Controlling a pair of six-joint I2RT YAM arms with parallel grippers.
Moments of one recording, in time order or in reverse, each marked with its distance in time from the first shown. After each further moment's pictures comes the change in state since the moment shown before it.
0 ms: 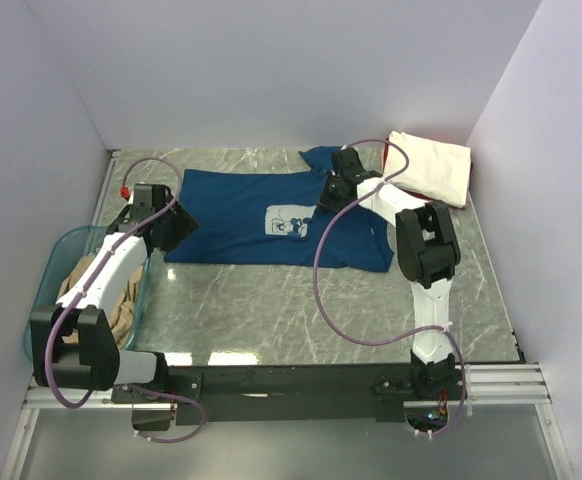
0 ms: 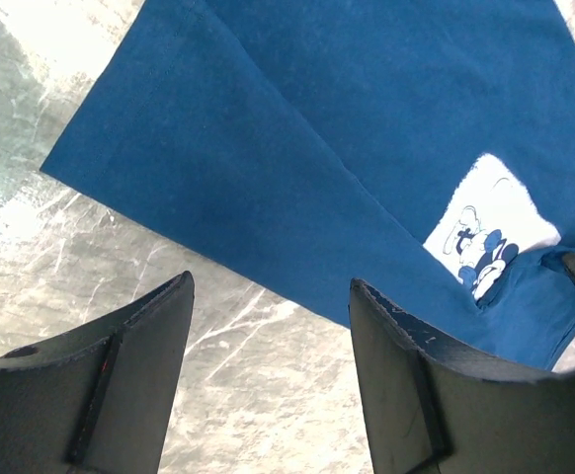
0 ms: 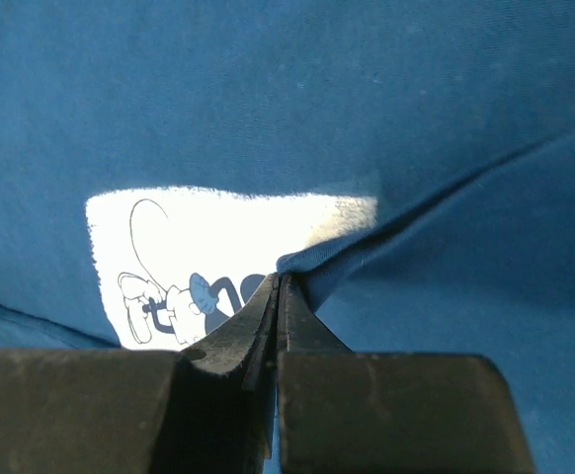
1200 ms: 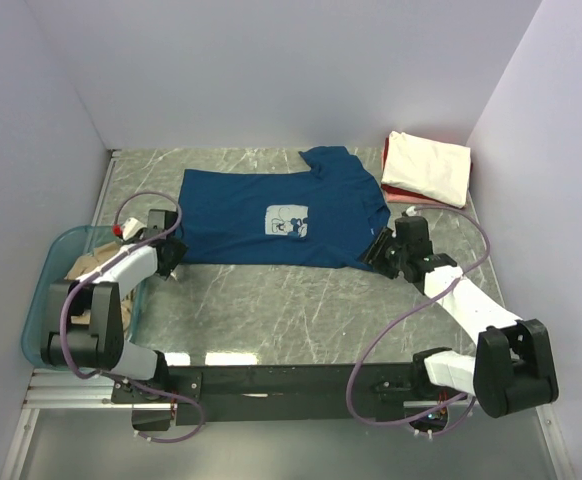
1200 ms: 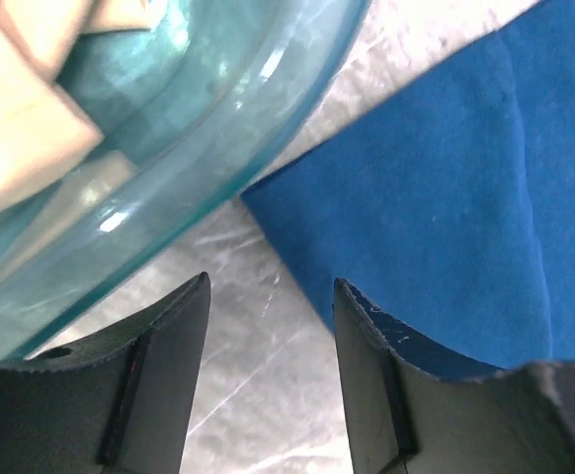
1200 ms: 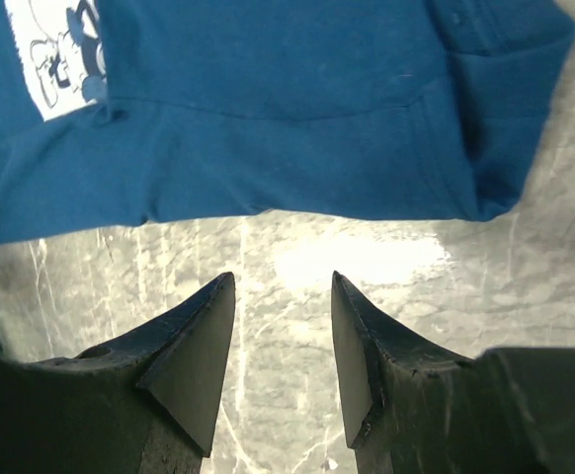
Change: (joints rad) left arm 0.006 0.100 -0.226 0.130 -0.316 -0.250; right arm -0.132 -0.941 -0.974 0.105 -0.048 0.092
